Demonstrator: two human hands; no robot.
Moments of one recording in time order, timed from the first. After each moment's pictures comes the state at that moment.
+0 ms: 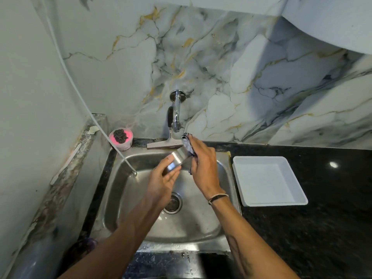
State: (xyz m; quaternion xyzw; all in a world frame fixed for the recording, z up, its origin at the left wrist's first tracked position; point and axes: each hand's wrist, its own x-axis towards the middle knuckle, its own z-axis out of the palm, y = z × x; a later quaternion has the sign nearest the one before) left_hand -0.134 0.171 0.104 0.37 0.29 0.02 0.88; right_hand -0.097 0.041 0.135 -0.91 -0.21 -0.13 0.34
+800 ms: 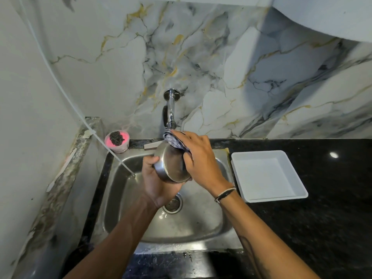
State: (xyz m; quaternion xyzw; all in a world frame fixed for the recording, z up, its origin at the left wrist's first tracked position) left_hand -0.122 0.169 0.126 0.31 0.05 -0.12 0.94; right_hand -0.078 0.026 0.176 -0.90 -0.26 -0.09 0.35
